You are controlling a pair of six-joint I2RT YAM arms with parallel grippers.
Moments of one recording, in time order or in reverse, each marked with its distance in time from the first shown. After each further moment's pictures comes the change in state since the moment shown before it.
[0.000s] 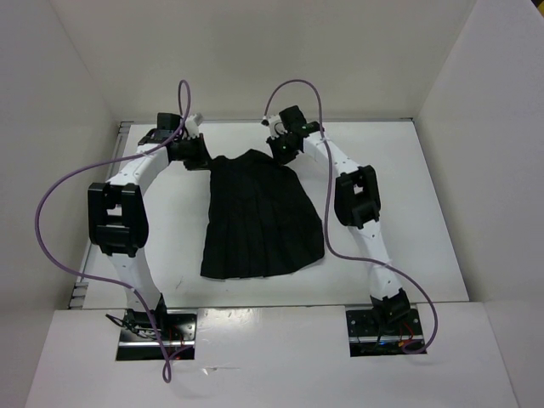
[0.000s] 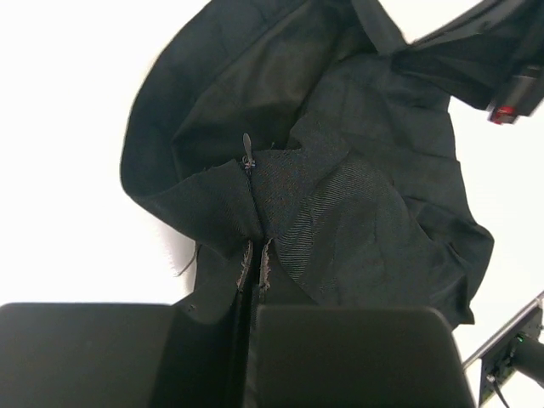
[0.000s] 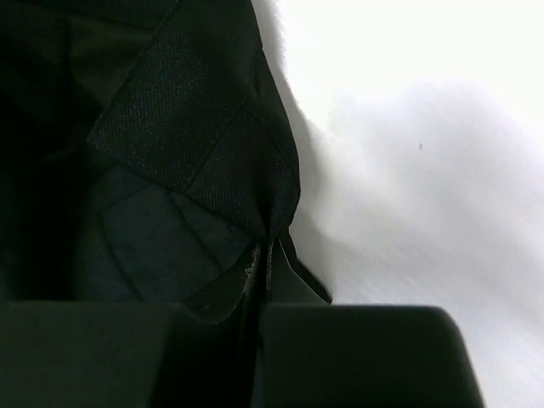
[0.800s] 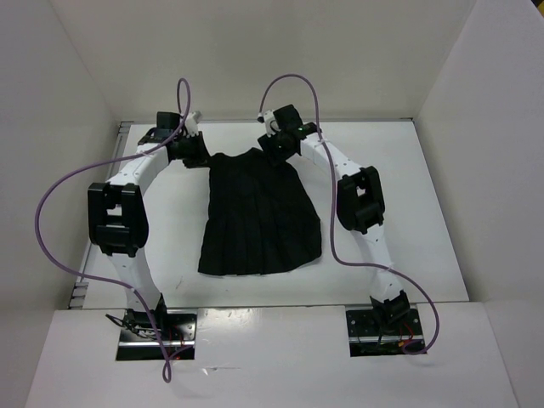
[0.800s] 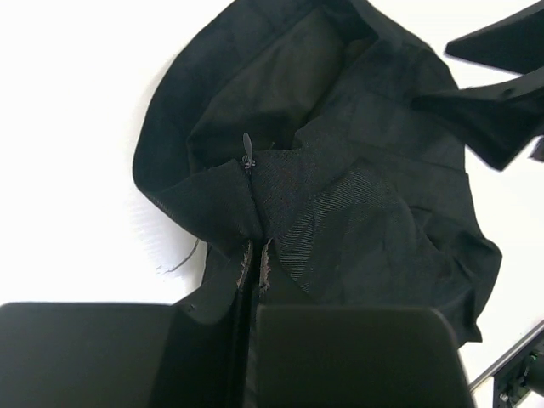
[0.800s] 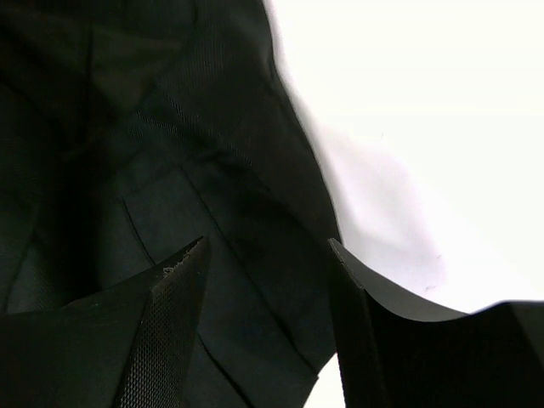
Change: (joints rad) left arm -0.006 0.000 0.007 0.027 -0.025 0.000; right arm 0.051 -0.137 -0.147 0.080 0.171 0.004
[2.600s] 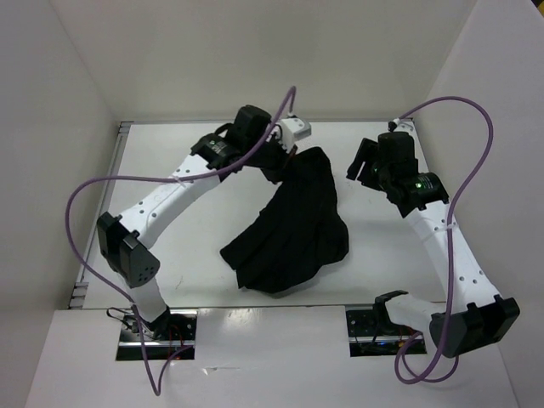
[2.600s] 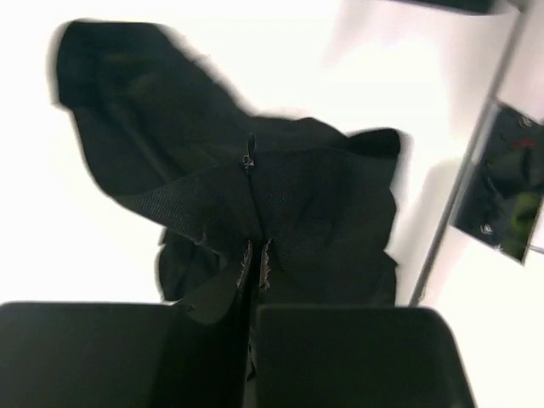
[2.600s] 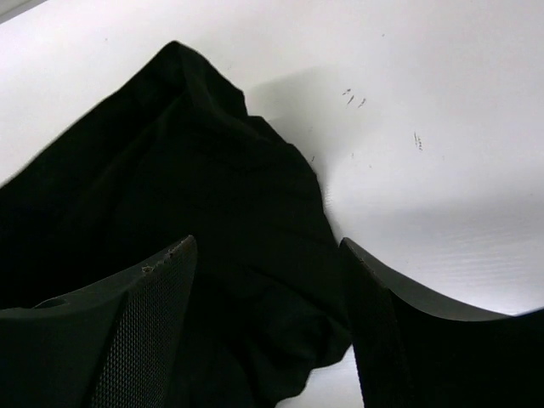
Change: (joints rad) left arm -0.659 -0.152 0.326 -0.261 -0.055 0.334; right arm -0.222 -1.253 -0.895 -0.112 0.305 0.672
